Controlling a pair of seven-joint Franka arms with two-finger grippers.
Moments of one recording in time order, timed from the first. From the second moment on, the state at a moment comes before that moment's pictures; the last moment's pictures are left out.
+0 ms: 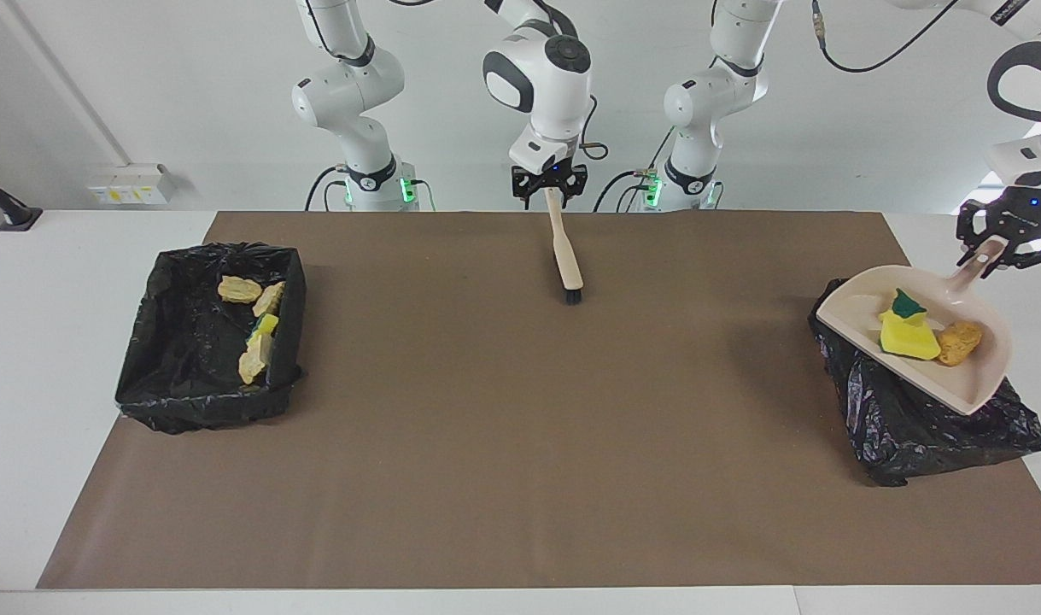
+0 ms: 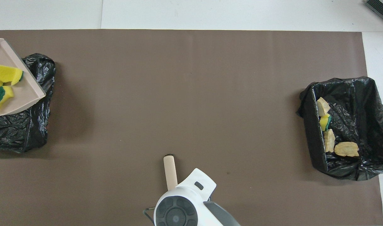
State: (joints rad) left arm 0.45 0.08 -0.04 -1.68 0.04 1.86 1.41; right arm 0.61 -0.05 0.24 -2.05 0.08 1.88 0.75
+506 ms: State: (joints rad) left arm 0.49 0.14 -0.03 -1.61 0.38 1.87 1.48; right arm 0.31 -0.06 0.24 -1.81 0.08 1.59 0.29
